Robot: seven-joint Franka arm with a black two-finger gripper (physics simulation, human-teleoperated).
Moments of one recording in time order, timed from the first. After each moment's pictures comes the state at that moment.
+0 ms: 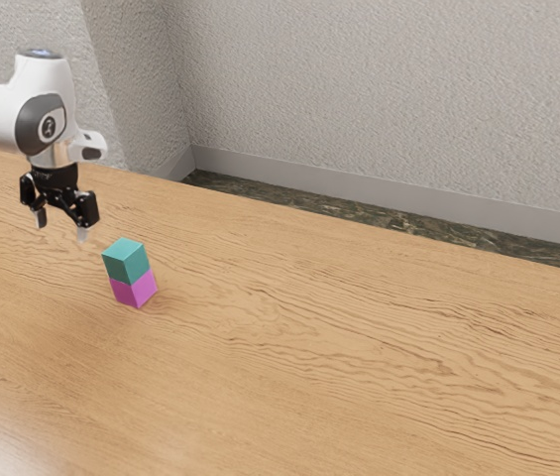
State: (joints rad) arm 0.00 0.19 0.36 -1.81 0.14 1.92 0.19
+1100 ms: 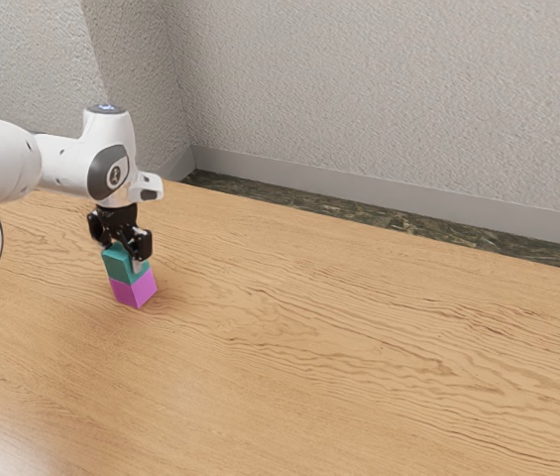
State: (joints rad) arm 0.05 0.51 0.26 -1.65 0.03 2.08 0.27
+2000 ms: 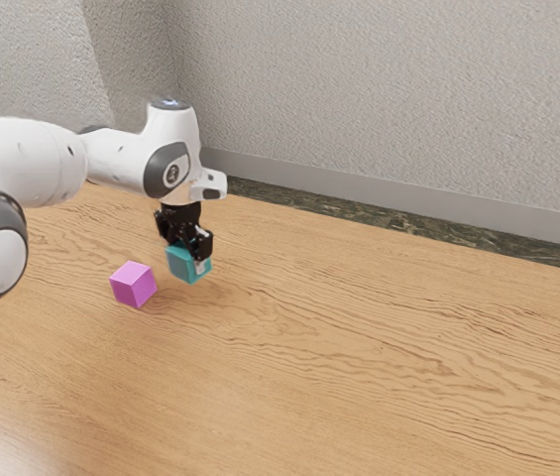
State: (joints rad) arm -0.03 0.57 0.14 -1.54 0.02 2.05 0.27
